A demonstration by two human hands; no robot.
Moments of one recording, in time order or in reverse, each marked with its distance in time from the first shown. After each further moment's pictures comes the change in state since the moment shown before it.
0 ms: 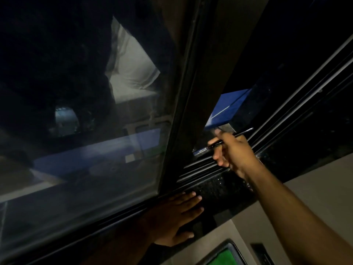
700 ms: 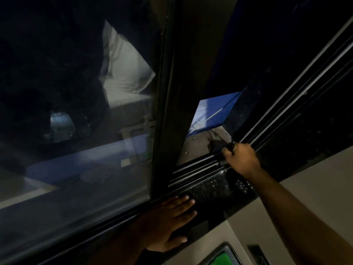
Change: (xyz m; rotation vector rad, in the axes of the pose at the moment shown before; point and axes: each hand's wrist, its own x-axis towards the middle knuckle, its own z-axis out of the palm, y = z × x) left_hand 0.000 0.000 0.000 0.000 -0.019 -0.014; right_hand 0.032 0.039 -0.064 -1.008 0.288 -0.085
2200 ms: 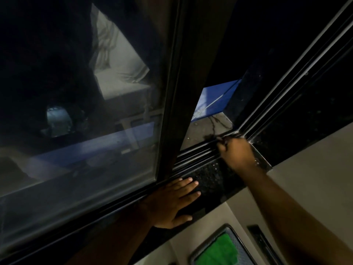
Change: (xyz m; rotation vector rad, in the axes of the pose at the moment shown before) left_hand 0.000 0.000 0.012 -0.004 0.130 0.046; right_hand -0.037 -0.006 0.028 -0.118 0.078 -0.089
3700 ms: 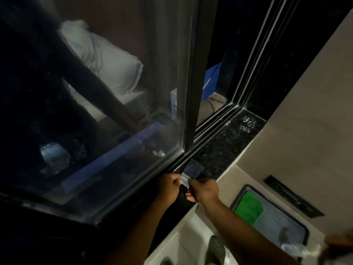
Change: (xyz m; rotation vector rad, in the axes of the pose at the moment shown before) left_hand -0.102 0.016 -0.061 -0.746 0.050 -0.890; right_hand -0.224 -0.172 0.088 1.242 -0.138 0.947
